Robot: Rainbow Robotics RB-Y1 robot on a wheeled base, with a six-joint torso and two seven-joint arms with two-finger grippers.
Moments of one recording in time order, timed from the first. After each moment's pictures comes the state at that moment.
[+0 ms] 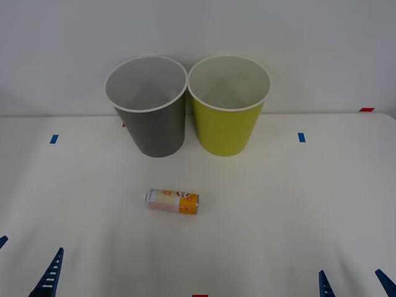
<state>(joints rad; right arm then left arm) 1.11 -0.41 0.25 -2.10 -0.19 -0.58 1.46 1.01 0.63 -0.05 -2.14 0.28 -0.41 -1.52</state>
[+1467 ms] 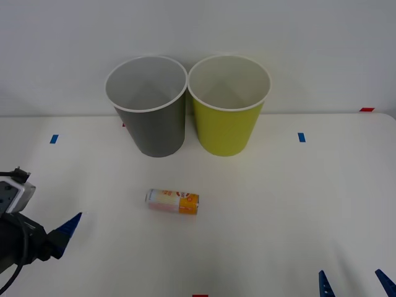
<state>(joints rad) 1.11 -0.41 0.25 -2.10 -0.19 -0.58 1.46 0.63 0.80 0.20 -2.61 0.62 0.85 -1.68</state>
